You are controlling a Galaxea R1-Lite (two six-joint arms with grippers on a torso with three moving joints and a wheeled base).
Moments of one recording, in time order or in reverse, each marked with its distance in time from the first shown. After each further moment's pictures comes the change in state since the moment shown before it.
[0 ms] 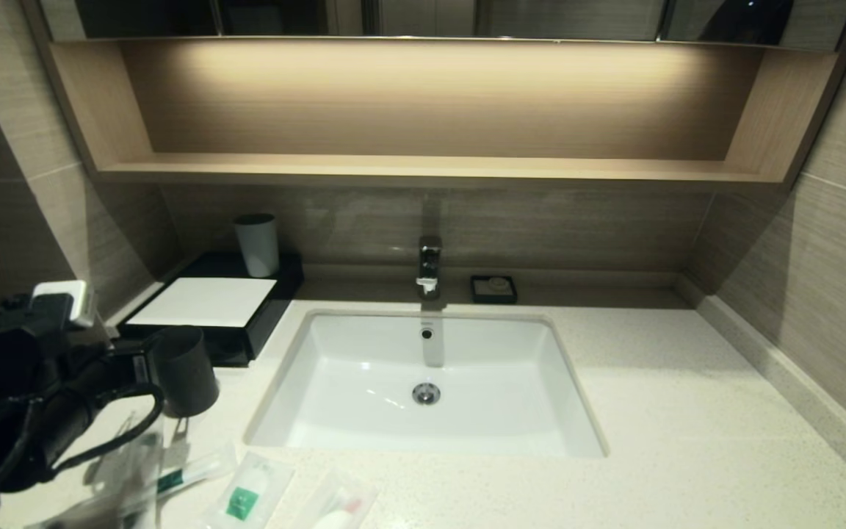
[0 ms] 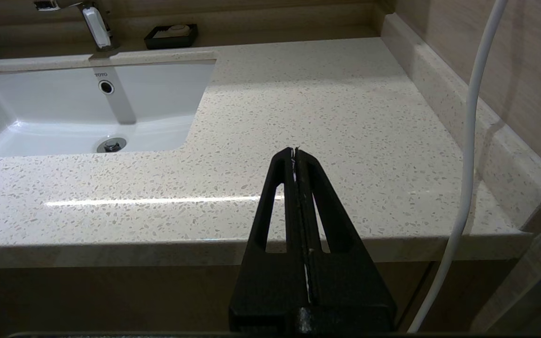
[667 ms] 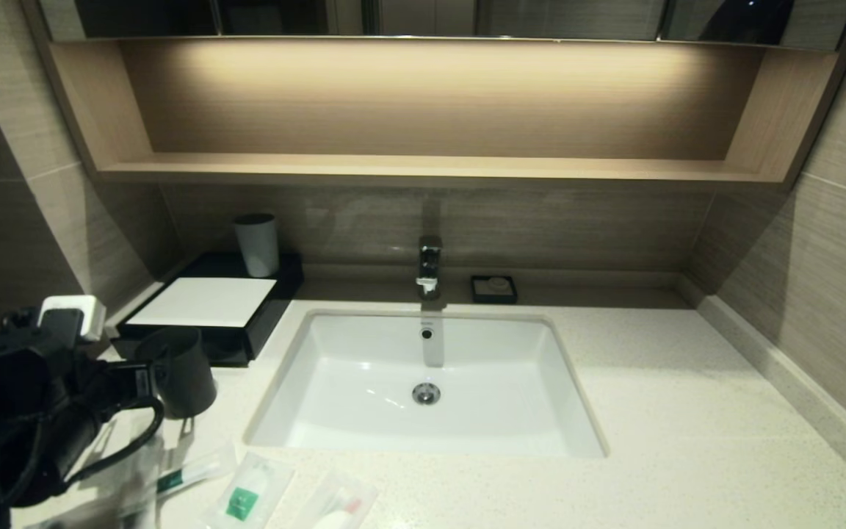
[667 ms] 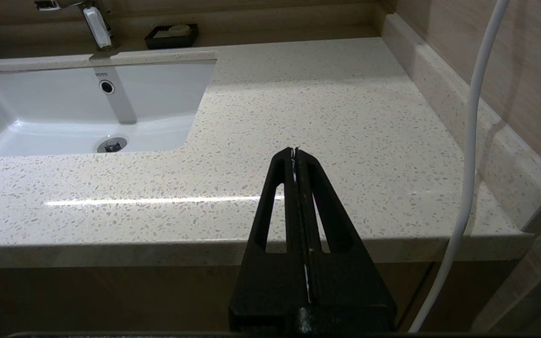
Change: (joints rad) left arm -0.013 0.052 0.072 -0.147 0.061 0.069; right arm 0.000 0.000 0.000 0.000 0.000 0.000
